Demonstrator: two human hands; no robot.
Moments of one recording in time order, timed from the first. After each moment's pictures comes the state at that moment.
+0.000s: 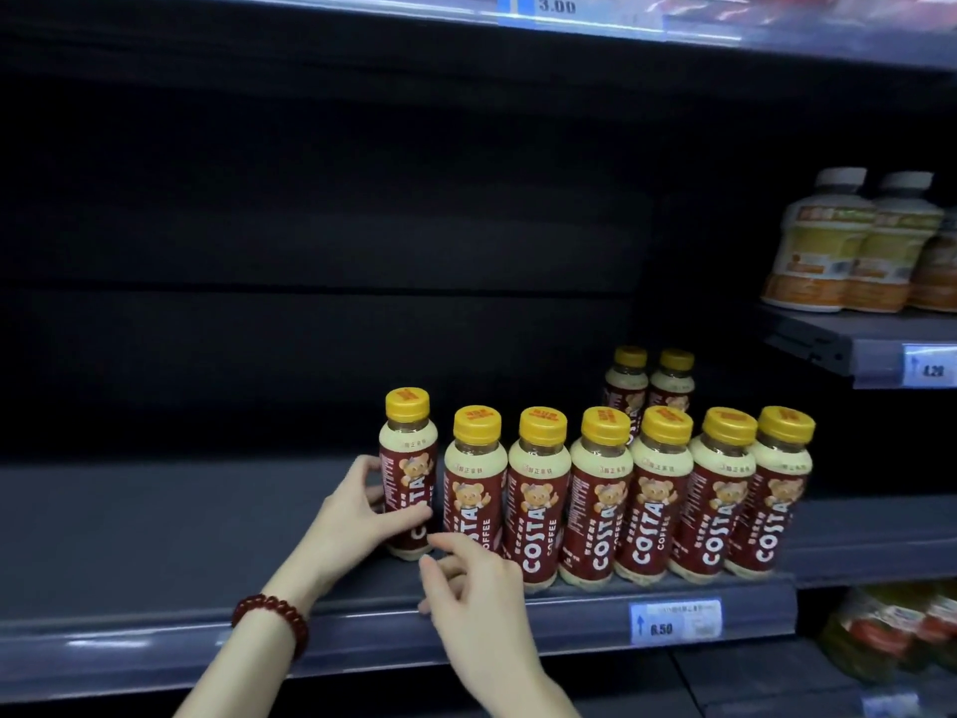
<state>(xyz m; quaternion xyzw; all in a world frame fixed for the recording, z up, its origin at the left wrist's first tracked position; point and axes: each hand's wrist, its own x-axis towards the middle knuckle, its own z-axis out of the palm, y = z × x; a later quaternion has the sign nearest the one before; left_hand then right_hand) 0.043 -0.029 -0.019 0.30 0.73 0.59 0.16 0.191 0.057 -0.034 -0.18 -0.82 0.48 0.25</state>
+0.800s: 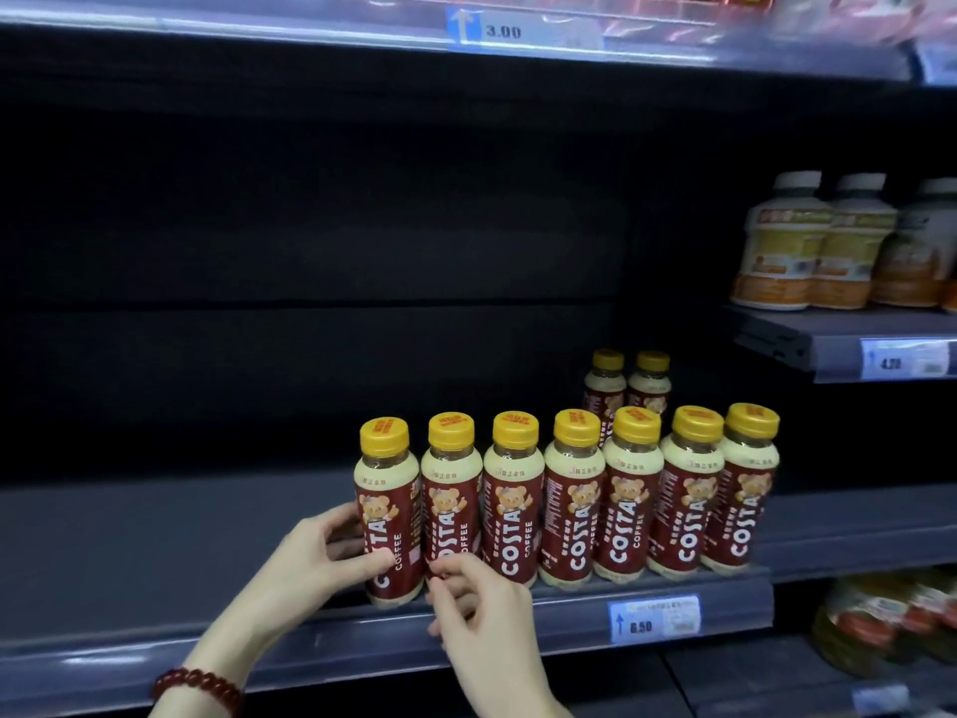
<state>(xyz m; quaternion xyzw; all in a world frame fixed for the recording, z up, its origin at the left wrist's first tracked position) 0.073 -0.061 -0.007 0.33 0.73 0.56 0.21 0.213 0.070 -0.048 -0.16 -0.81 0.49 0.27</state>
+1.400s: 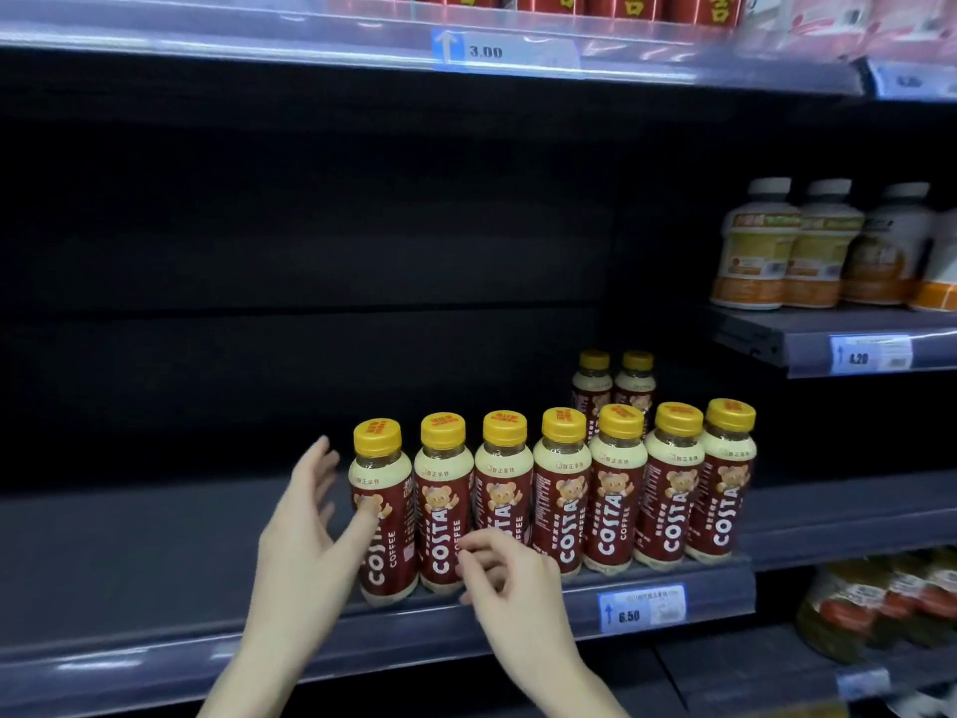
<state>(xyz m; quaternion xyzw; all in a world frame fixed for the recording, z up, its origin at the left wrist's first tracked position) 0.133 -0.055 0.027 0.28 0.75 0.60 -0.07 0.231 0.091 -0.029 -0.17 -0.81 0.48 0.29</state>
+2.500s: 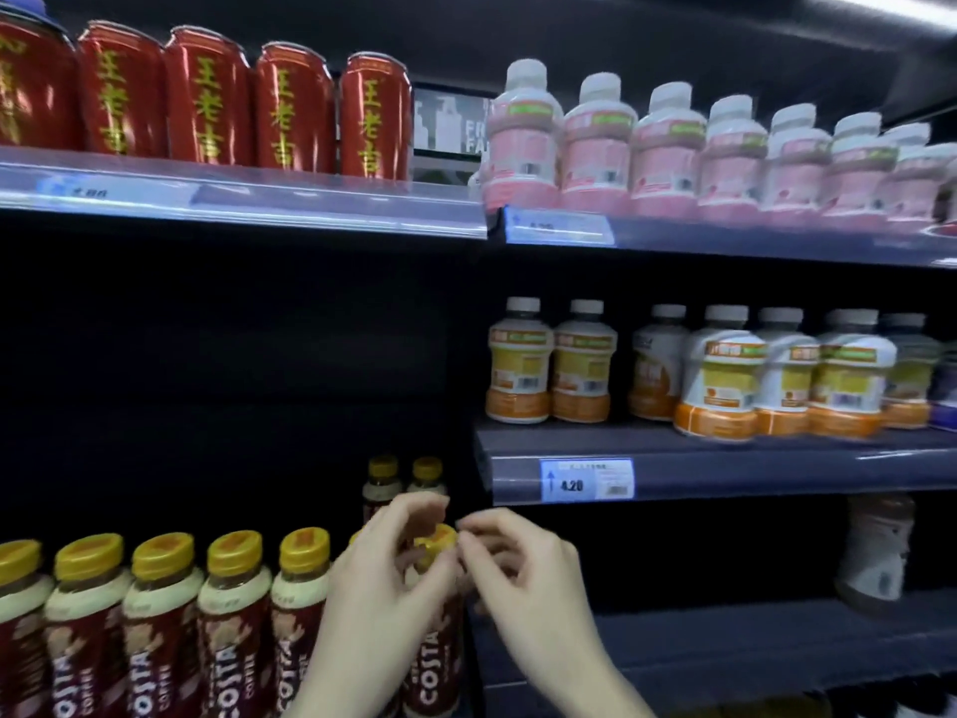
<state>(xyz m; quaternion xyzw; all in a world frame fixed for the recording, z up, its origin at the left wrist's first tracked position) 0.317 0.222 0.091 0.40 0.70 0.59 -0.10 0.391 0.340 0.087 -0.08 -0.79 0.47 0.39</state>
